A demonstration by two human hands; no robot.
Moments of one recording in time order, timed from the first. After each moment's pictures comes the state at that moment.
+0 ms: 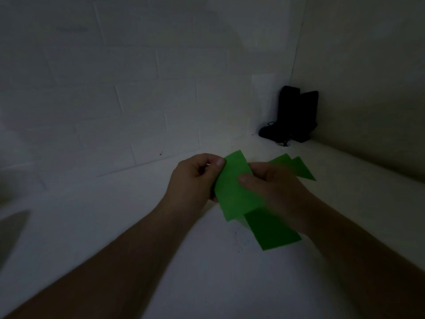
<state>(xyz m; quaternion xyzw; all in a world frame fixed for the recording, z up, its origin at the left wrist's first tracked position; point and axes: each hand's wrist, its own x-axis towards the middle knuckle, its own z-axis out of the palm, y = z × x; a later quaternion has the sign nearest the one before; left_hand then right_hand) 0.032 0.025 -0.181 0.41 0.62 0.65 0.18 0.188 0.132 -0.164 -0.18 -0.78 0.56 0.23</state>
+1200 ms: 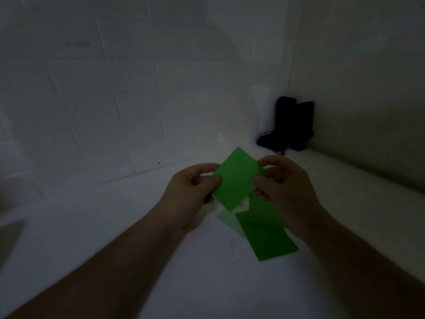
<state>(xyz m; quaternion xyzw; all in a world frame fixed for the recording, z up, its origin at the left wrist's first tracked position) 0.027 0.028 -0.182 0.34 0.56 0.69 0.31 0.189 0.151 -0.170 -0.25 -0.69 0.54 0.42</state>
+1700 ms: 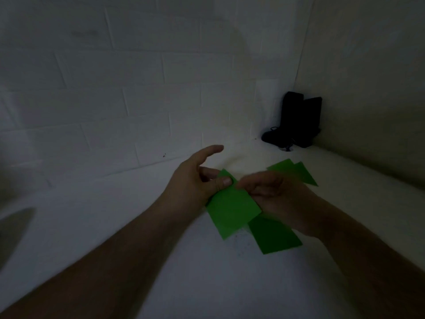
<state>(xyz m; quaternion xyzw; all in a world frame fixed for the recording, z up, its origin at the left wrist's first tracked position) 0.023 0.015 -0.175 0.45 0.63 0.60 0.21 0.198 0.143 -0.166 -0.11 -0.84 0.50 0.20</state>
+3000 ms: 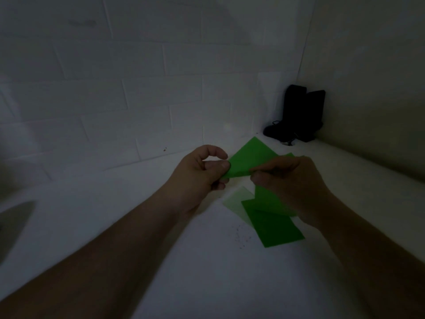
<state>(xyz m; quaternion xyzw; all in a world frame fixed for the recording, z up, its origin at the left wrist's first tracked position) 0.031 0.020 -0.170 0.37 0.56 0.67 0.32 0.197 0.135 -0.157 -0.21 -0.77 0.49 0.36</state>
